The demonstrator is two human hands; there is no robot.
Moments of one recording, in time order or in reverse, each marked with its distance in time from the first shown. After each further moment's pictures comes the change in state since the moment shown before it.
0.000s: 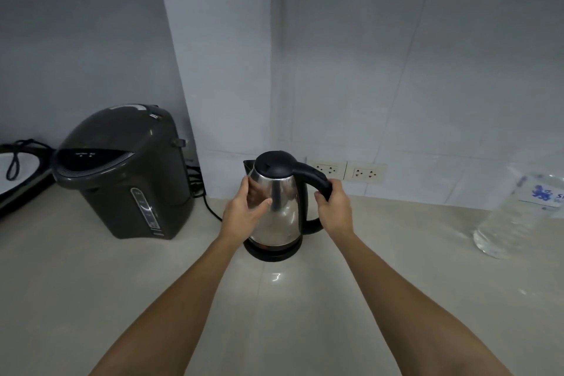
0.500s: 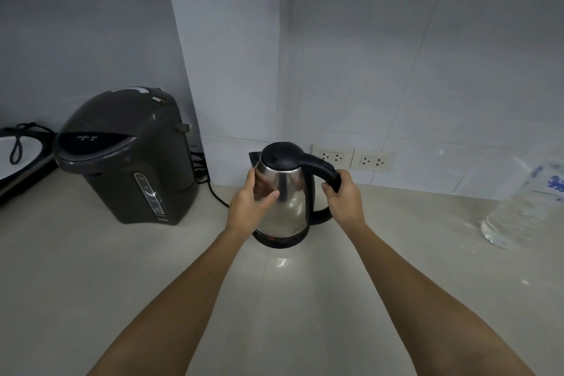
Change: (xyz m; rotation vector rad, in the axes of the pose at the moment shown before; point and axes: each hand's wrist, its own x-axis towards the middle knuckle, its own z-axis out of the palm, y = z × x) left_hand -0.006 -0.007 0.007 0.032 0.018 0.012; right_hand 0.001 0.012 -0.005 0.019 -0.056 -0.013
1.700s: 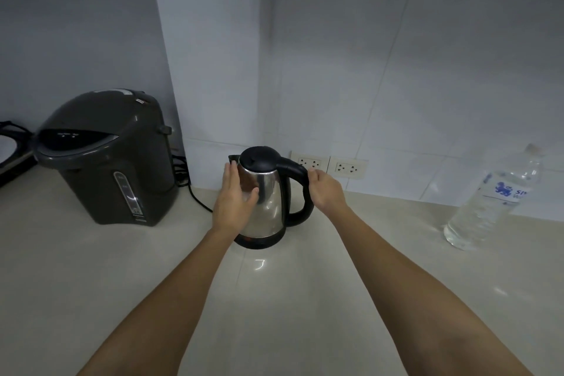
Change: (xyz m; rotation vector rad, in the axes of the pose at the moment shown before) left_hand -0.008 0.022 0.014 0.272 0.071 -0.030; right_hand 0.005 -0.039 -0.033 -0.307 -0.116 0.084
